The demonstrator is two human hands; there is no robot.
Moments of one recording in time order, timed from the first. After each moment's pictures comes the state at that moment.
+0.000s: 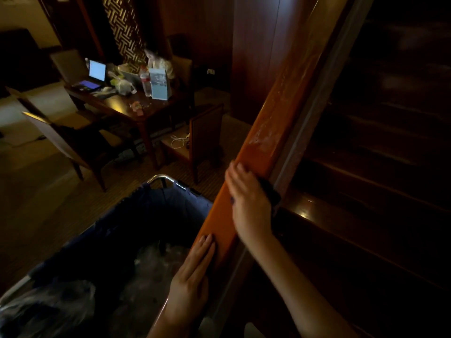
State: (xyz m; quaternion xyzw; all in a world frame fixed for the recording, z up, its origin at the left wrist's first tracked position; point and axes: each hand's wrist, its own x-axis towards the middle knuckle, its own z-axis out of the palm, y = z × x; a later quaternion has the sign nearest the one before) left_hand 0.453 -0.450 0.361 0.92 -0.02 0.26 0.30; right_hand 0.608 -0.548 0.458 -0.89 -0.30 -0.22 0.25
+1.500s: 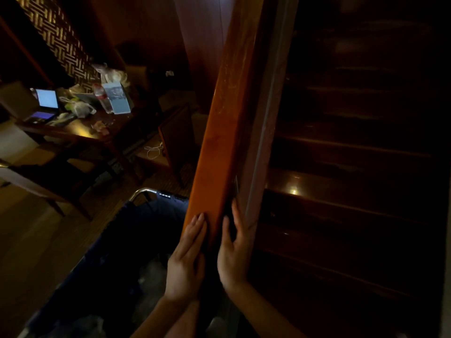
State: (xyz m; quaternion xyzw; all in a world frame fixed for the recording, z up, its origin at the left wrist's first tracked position) left_hand 0.491 -0.445 0.380 0.91 -0.08 0.24 0.32; right_hand 0.530 -0.546 0.397 -0.69 0.01 -0.13 0.71
